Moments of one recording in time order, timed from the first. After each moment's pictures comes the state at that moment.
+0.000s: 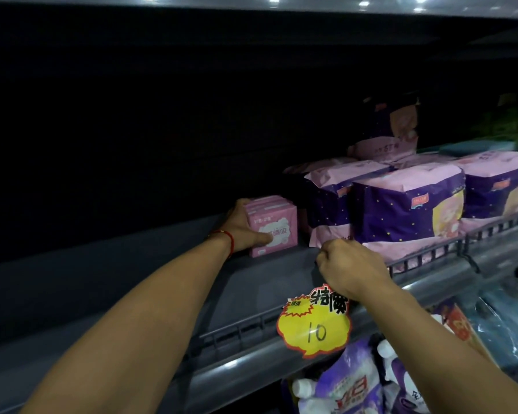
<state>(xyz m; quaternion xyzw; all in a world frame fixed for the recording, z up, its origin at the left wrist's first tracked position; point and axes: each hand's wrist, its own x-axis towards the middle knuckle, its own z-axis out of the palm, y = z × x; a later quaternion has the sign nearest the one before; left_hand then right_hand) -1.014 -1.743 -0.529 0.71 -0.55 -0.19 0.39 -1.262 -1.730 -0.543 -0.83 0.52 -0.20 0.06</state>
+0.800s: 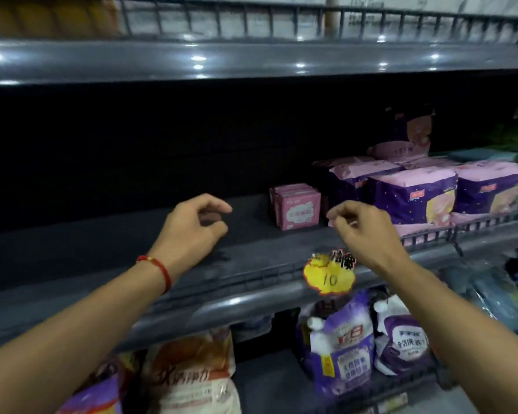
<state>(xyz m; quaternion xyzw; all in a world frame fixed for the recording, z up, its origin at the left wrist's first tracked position) -1.039 -1.467 -0.470 0.70 -0.50 -0.06 0.50 -1.290 -1.642 -0.497 -0.81 0.36 -0.43 0.18</state>
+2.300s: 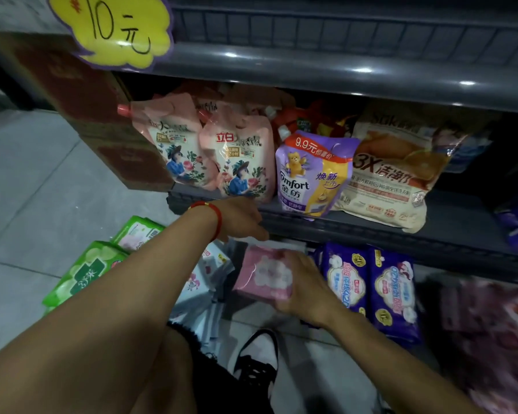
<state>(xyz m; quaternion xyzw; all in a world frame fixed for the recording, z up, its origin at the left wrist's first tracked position) -0.926 -1.088 -0.687 0.85 -0.25 -0.45 0.11 -1.099 -1.197 -0.848 -0.91 0.12 0.09 0.39</state>
